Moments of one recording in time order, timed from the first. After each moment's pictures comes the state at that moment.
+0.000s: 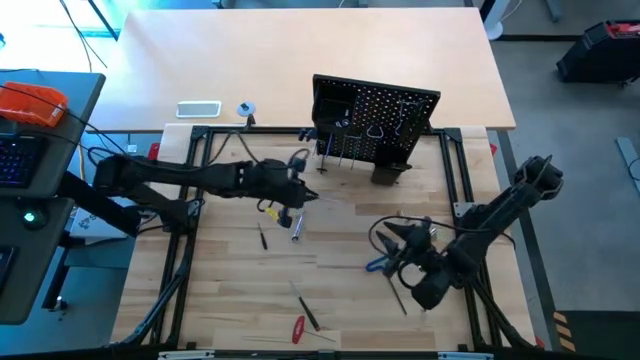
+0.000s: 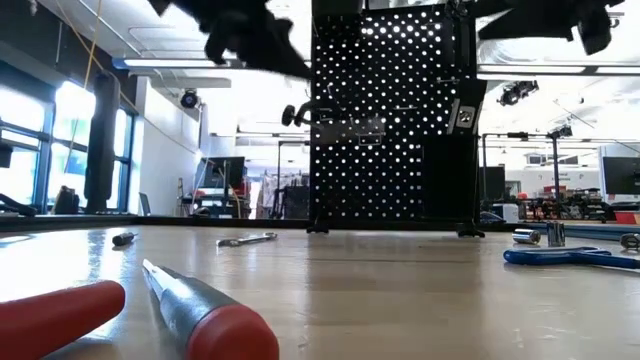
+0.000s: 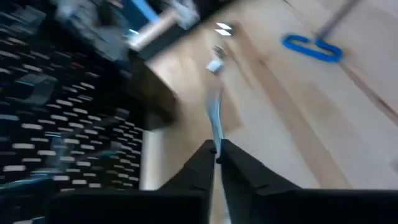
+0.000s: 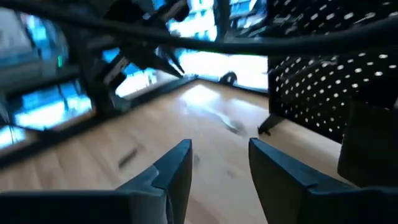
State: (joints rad) left arm 0.05 1.38 1.00 -0.15 -0.09 0.62; right arm 0.77 1.41 0.88 -0.49 1.36 1.20
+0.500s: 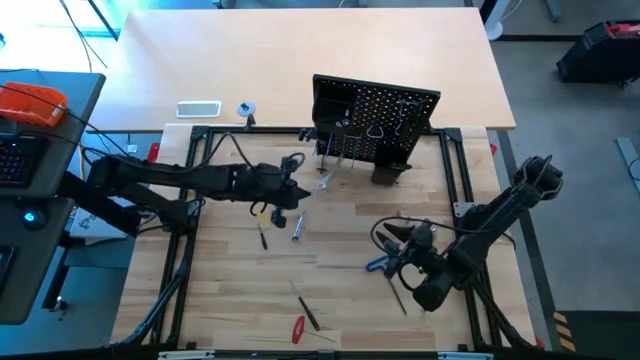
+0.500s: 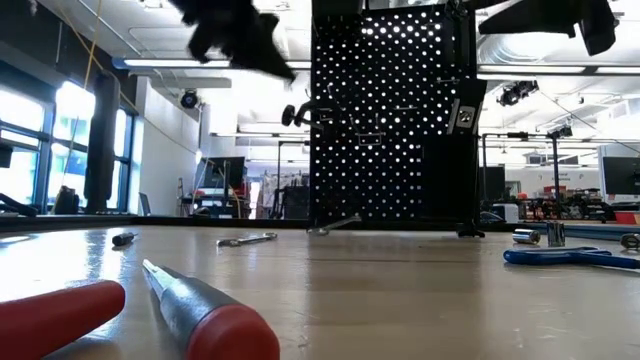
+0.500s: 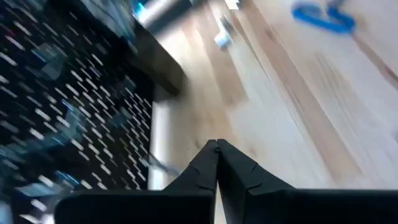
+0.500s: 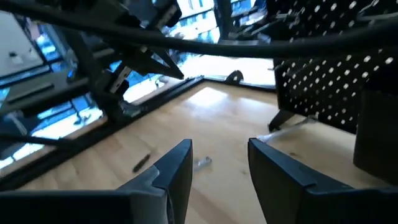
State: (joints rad) left arm 0.00 1.34 0.99 -0.28 -0.22 0.59; right arm 0.78 1.41 0.89 -0.44 1.35 1.22
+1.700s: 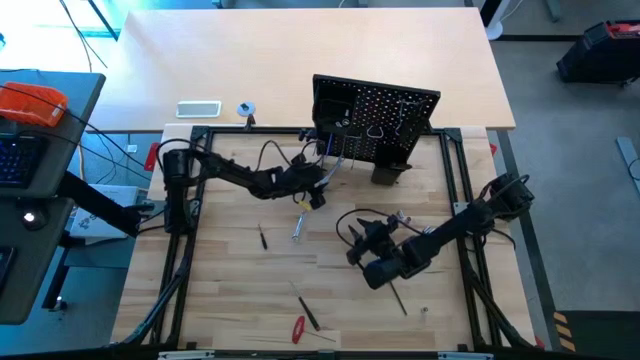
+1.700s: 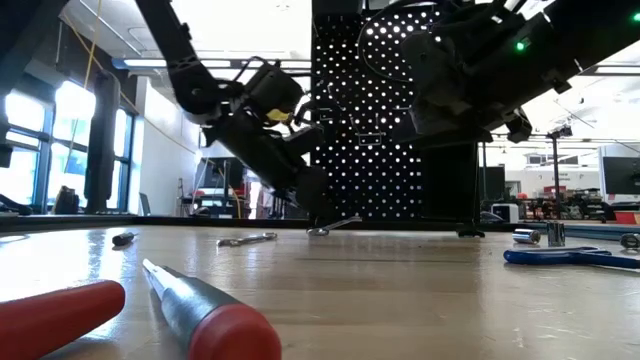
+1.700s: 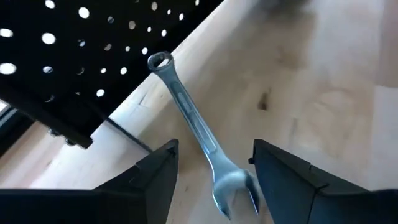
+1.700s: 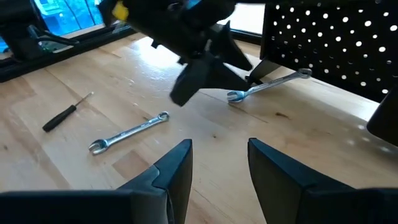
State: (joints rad) left arm 0.25 1.94 0.90 0.43 -0.30 0.05; right arm 0.50 1.74 0.89 -0.15 1.12 1.04
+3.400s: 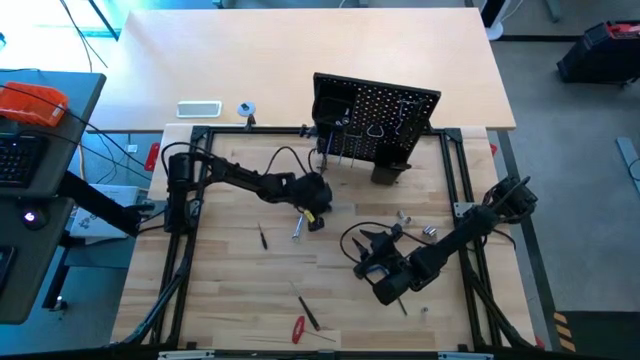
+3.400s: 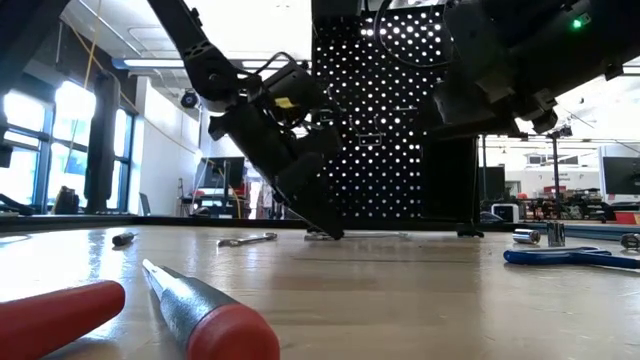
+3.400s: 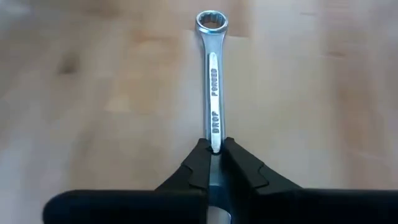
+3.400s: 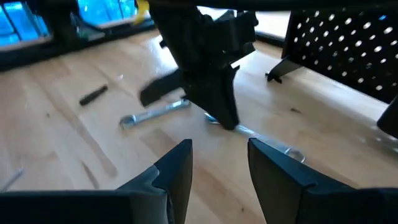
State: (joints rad) left arm 0.15 2.01 1.00 0.10 0.11 0.03; right arm 0.60 1.74 0.89 -0.18 1.14 1.03
